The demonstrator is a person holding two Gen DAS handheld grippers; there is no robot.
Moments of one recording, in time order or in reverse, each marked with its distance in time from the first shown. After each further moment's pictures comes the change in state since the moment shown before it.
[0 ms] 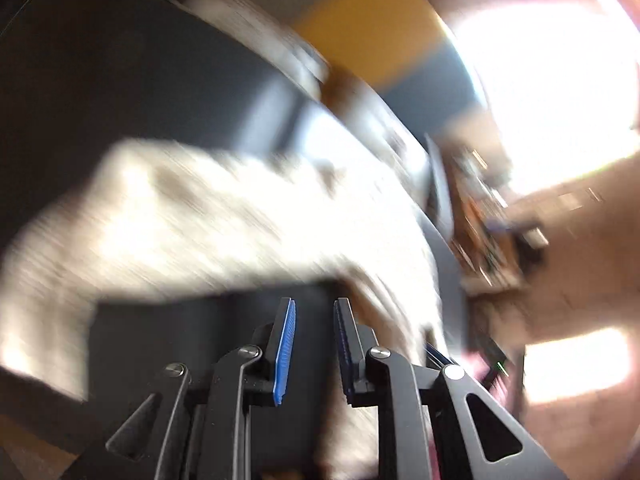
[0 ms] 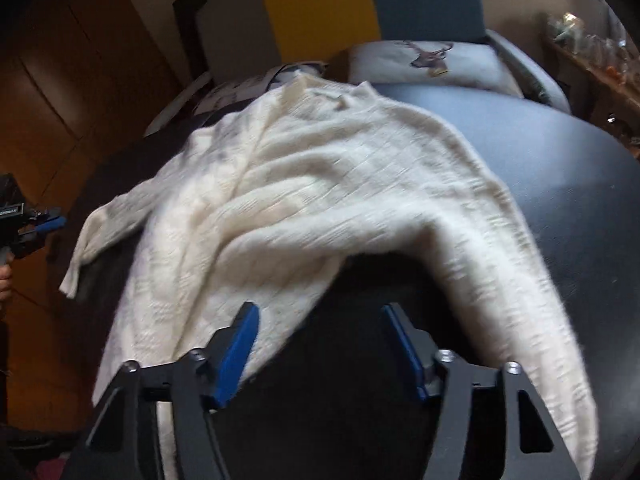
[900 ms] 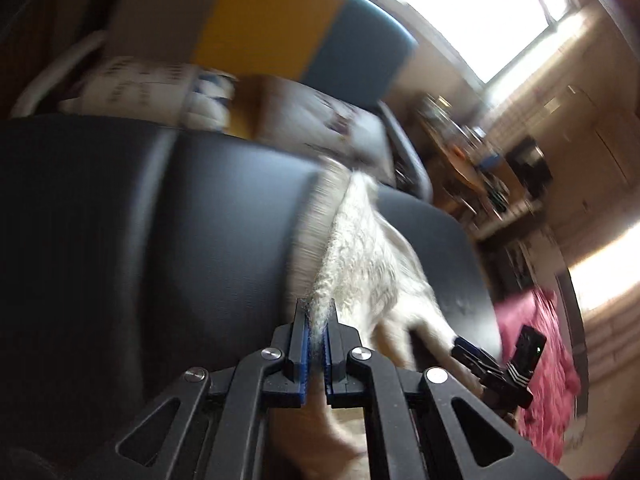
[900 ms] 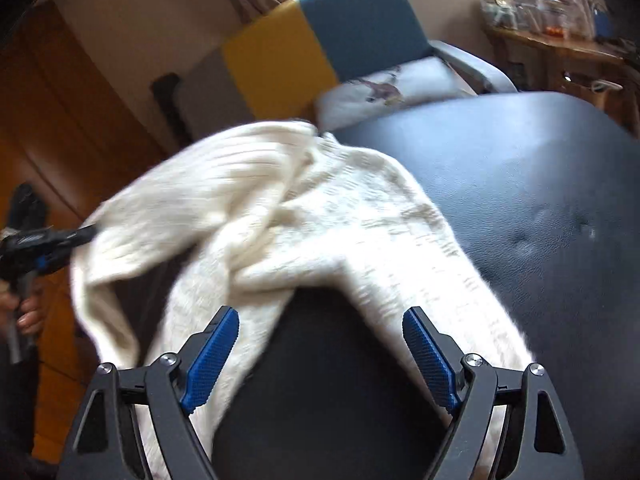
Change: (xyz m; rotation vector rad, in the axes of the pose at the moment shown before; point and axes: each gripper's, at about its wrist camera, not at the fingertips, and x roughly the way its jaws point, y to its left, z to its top) left arm 0.019 -0.103 0.084 0.293 -0.101 0.181; right arm -0.045 -0.028 -0.013 0.219 -0.209 -0.009
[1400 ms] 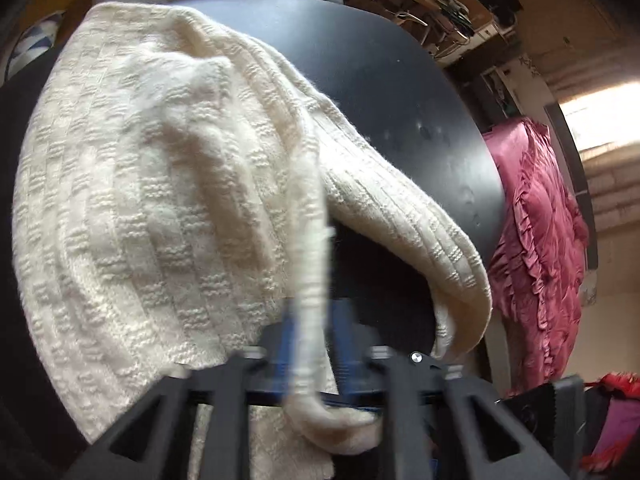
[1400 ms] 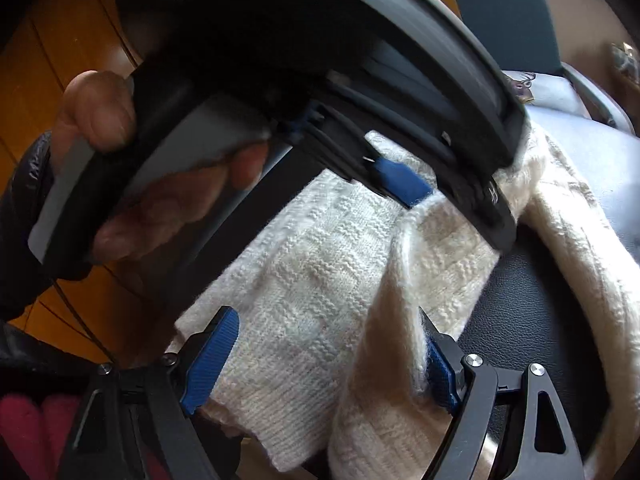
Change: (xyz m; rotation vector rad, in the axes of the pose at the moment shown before) left arm 0.180 -0.197 -0.106 0.392 0.545 -0.094; right arm -0.002 0.105 -0.096 -0.348 0.105 0.289
